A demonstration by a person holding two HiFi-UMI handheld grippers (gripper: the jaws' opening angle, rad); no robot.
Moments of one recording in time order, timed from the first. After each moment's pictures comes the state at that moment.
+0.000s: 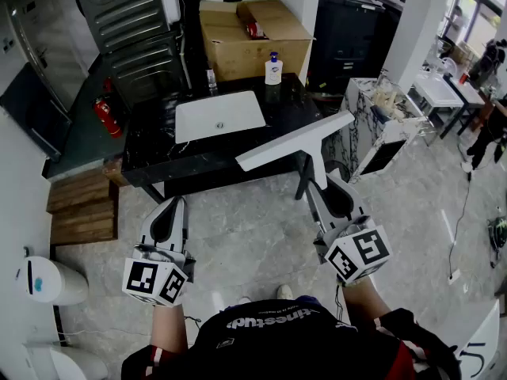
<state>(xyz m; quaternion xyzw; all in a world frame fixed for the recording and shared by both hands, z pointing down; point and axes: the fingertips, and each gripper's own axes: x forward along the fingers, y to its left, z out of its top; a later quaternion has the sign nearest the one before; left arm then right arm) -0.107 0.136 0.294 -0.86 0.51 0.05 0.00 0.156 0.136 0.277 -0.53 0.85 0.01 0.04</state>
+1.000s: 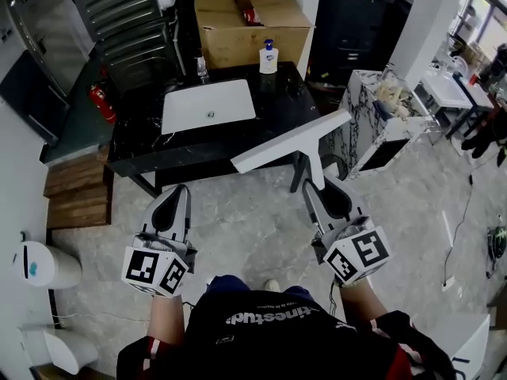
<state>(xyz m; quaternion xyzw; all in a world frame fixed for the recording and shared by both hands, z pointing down) -0.016 0.094 0.314 -0.86 0.51 0.04 -0.01 0.229 0.100 0.304 -0.50 0.87 -0.01 0.03</state>
